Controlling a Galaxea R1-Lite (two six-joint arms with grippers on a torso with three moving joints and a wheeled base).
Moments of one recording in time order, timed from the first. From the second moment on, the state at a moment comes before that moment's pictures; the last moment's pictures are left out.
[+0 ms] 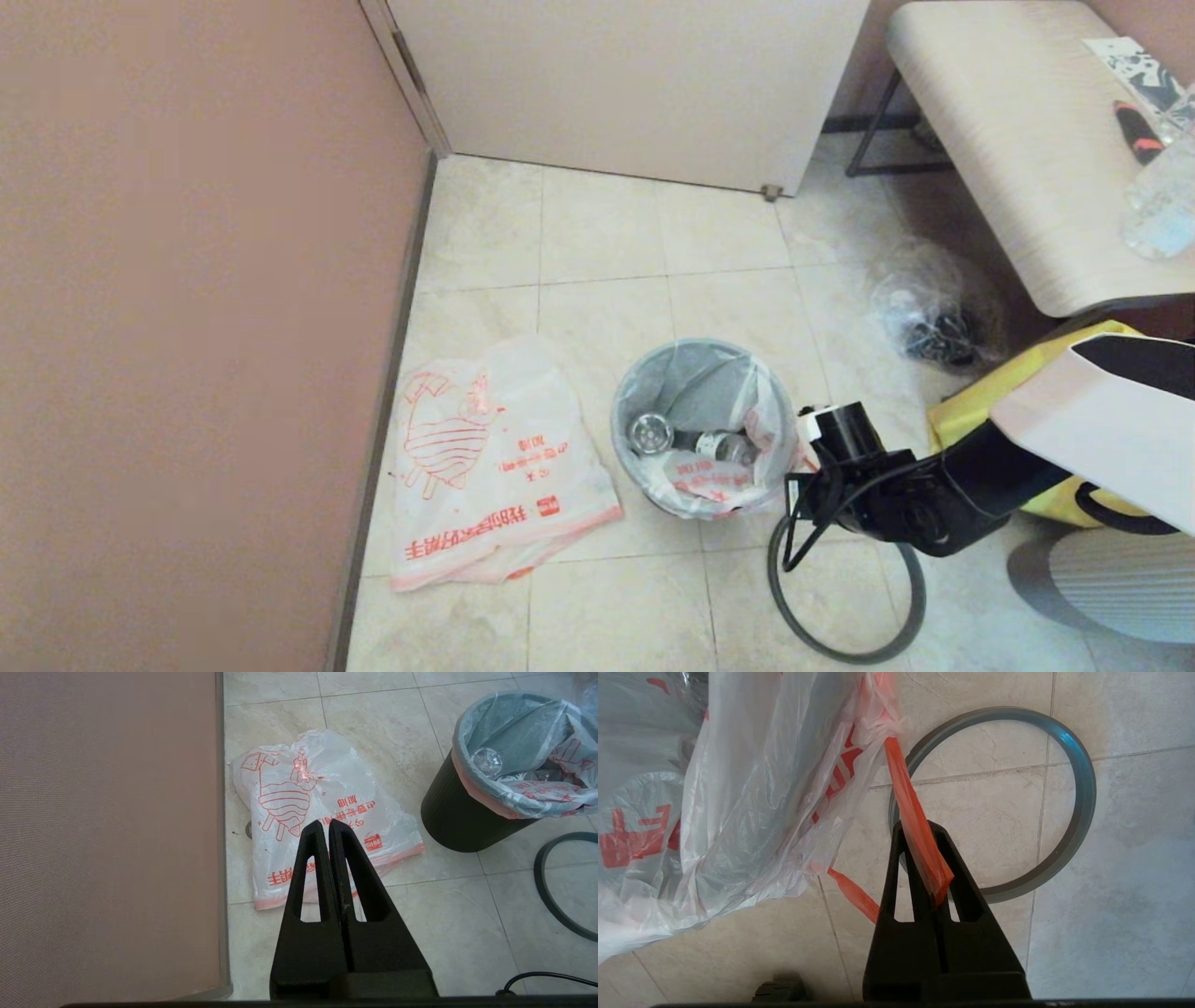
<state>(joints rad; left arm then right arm) 0.00 0.00 0.00 -0.06 -0.01 0.04 0.40 2.22 -1.02 -0.41 -0.36 0.33</state>
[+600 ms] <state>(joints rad) 0.00 0.00 0.00 -0.06 -0.01 0.04 0.40 2.21 -1.02 -0.41 -0.41 0.33</state>
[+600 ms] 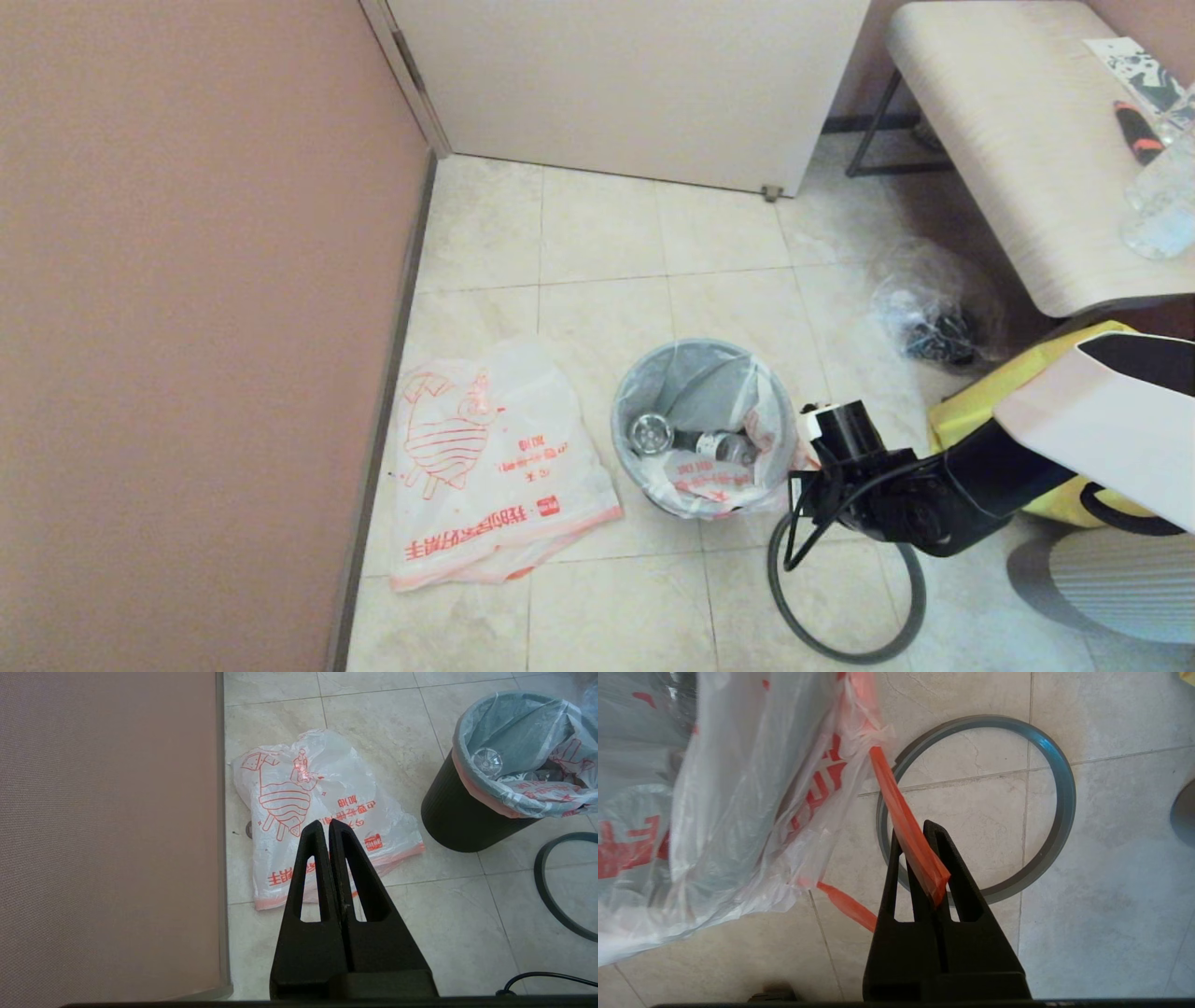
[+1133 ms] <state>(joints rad) 0.00 0.00 0.00 -0.06 -0.01 0.04 0.42 2.19 -1.02 -0.41 -0.42 0.33</state>
